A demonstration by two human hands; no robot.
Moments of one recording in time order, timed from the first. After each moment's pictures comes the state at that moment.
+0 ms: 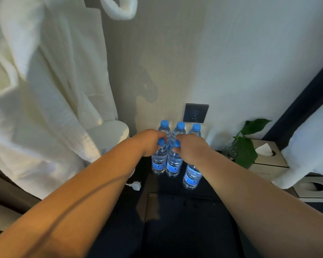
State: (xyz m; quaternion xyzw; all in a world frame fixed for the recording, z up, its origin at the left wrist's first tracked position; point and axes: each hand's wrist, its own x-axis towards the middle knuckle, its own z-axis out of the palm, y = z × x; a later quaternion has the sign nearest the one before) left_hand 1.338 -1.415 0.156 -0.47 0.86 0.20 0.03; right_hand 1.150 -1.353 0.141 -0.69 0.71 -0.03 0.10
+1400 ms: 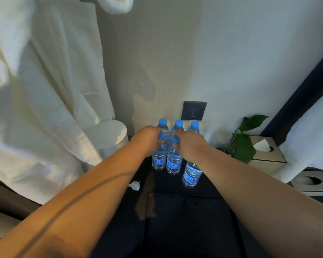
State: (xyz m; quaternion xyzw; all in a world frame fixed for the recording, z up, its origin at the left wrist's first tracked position) left_hand 1.328 -1.412 0.145 -0.51 0.84 0.16 -0.06; right_hand 1.148 -1.351 0.140 -0.69 0.71 -0.07 0.10
